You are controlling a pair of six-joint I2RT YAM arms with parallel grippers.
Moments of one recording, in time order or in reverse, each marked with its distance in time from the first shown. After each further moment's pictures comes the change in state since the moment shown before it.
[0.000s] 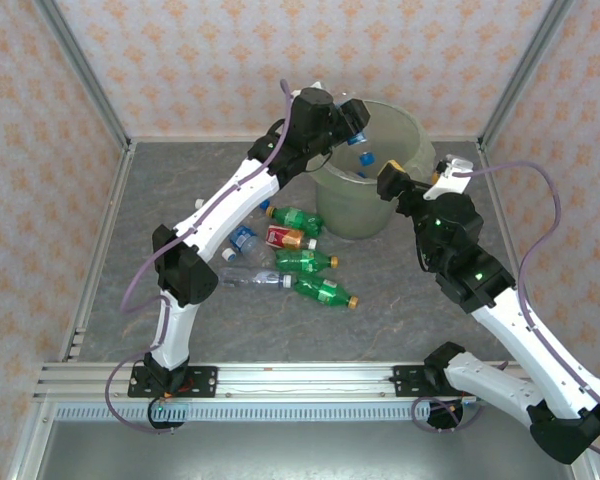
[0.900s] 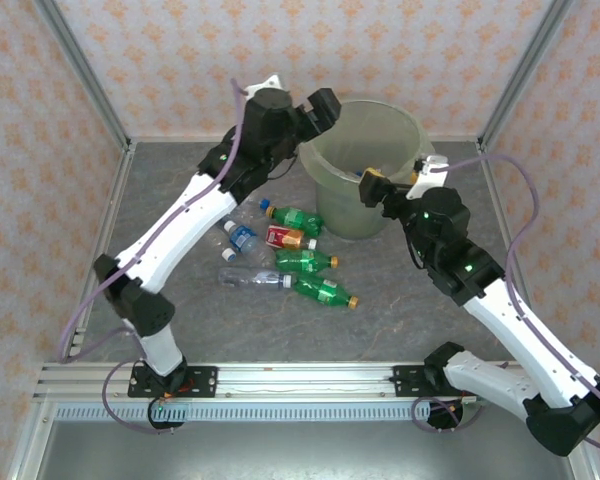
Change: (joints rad) left arm 0.019 -0.379 -0.325 0.002 -0.160 0.075; right arm -0.004 0.066 -0.002 -0.018 -0.204 -0.047
